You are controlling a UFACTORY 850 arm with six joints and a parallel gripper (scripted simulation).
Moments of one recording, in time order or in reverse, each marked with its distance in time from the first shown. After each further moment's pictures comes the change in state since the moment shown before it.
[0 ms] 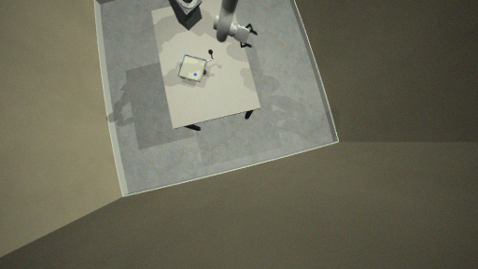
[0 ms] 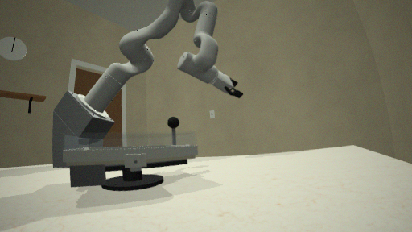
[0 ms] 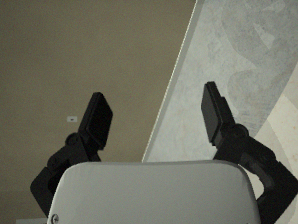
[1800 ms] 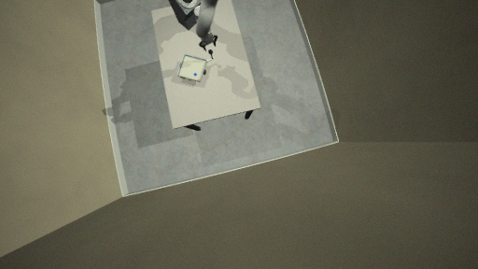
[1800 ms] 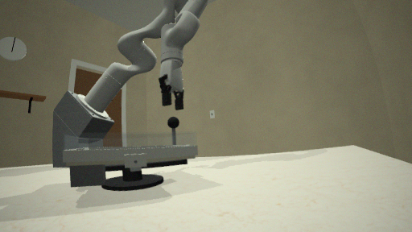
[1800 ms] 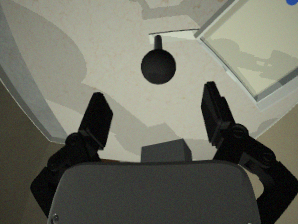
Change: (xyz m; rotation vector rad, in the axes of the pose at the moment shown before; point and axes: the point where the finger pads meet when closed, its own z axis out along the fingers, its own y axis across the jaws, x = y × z) arm -0.079 0.205 -0.309 -1.010 -0.733 -0.096
